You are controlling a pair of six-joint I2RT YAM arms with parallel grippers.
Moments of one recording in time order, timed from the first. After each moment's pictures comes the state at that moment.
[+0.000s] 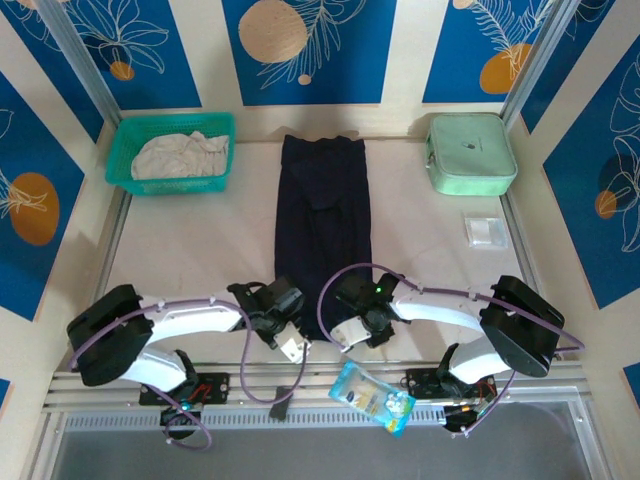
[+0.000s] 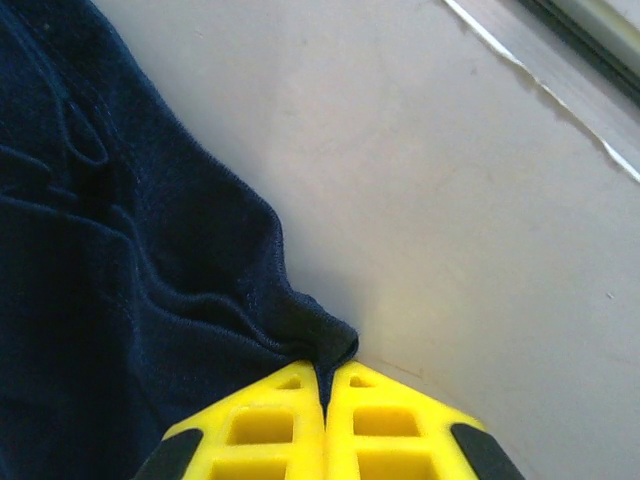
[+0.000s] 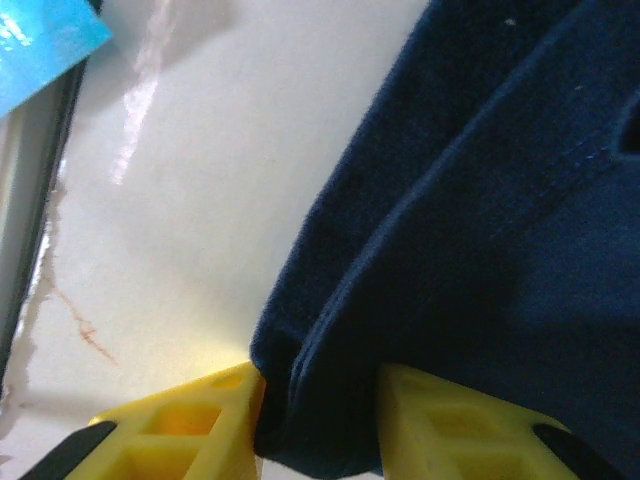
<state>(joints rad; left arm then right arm) -1.01 1.39 0.63 -0.44 0.10 1.42 0.98 1.42 0.70 -0.79 0.00 -1.06</state>
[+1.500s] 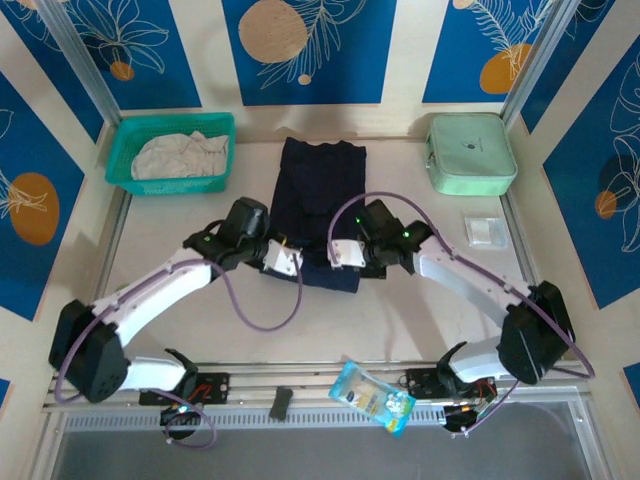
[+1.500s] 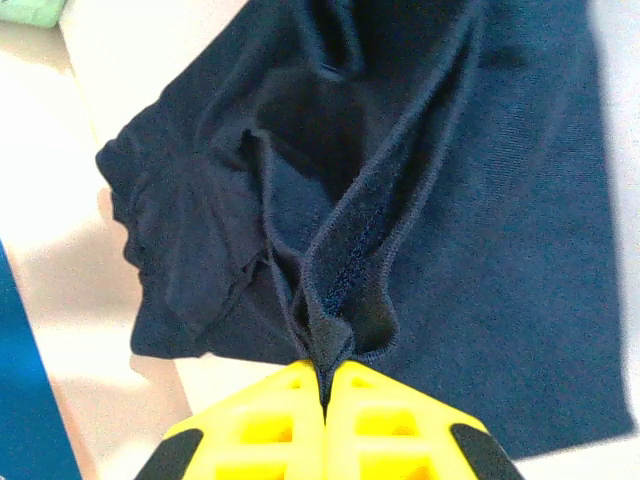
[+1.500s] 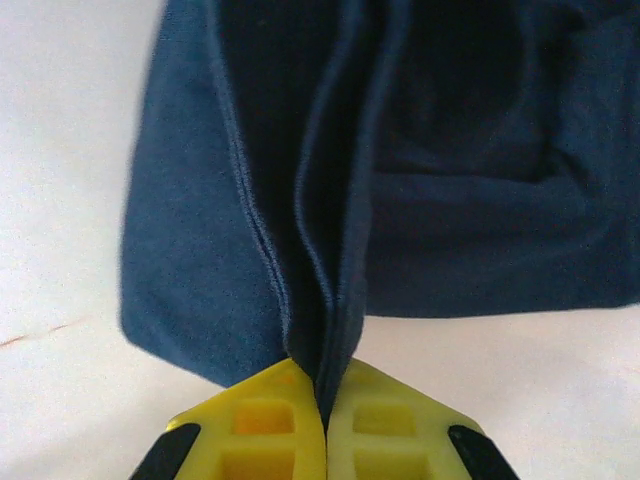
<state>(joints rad) -0.60 1.38 1.01 -0.42 0.07 1.45 0.63 1.43 1.08 -0.73 -0.02 -0.95</state>
